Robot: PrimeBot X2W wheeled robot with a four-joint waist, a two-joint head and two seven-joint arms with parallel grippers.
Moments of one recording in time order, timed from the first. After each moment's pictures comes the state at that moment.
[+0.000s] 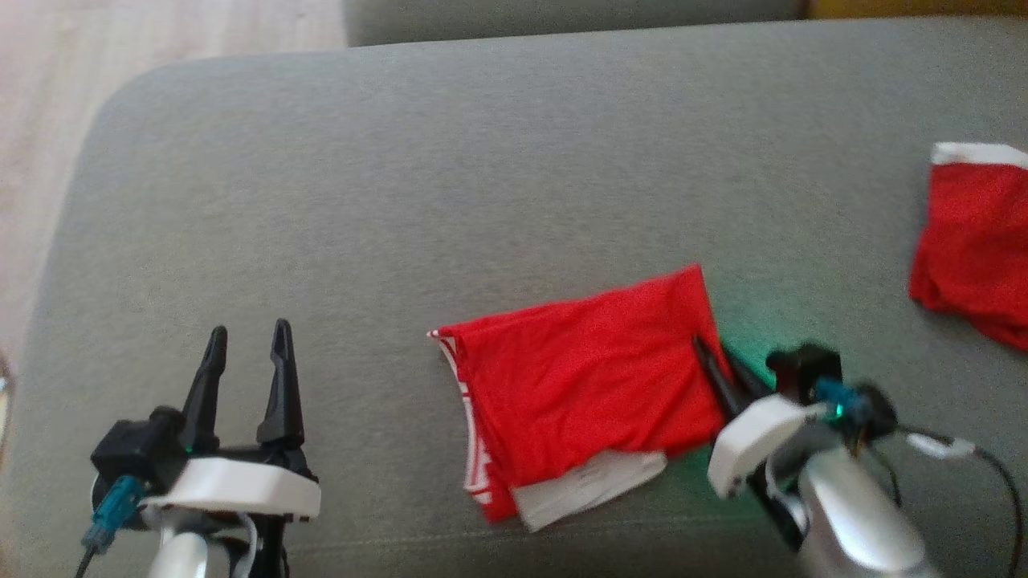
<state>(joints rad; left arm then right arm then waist) 0.01 0.05 -0.06 0.10 -0.27 -0.07 -0.25 -0.30 -0.05 0.16 0.68 0.11 0.13 -0.25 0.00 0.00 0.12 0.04</state>
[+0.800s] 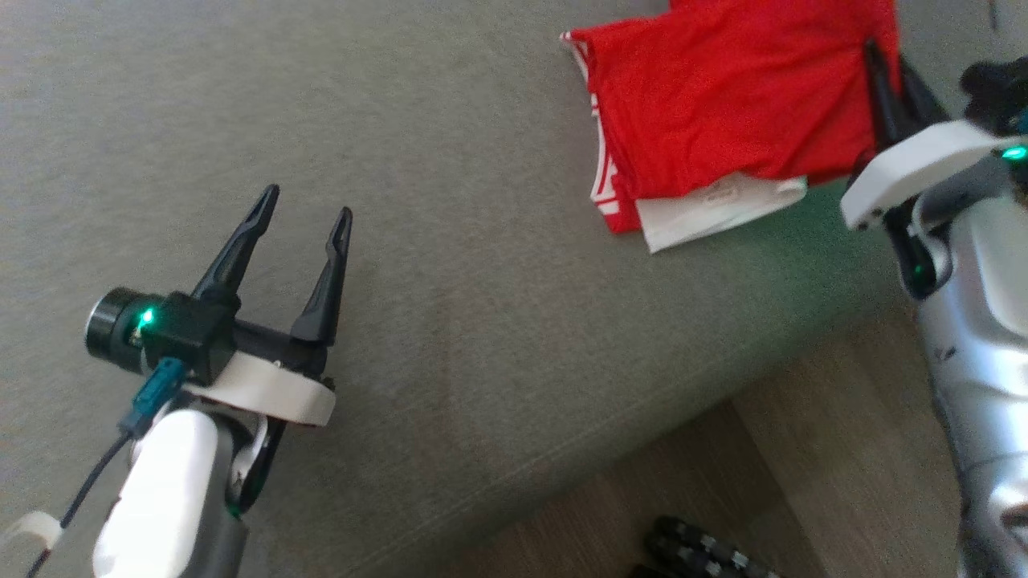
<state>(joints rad) -0.25 0.20 -0.24 0.11 -0.12 -0.12 -0.26 -0.77 -0.20 0.01 0.74 0.16 0.13 -0.19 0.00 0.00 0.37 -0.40</state>
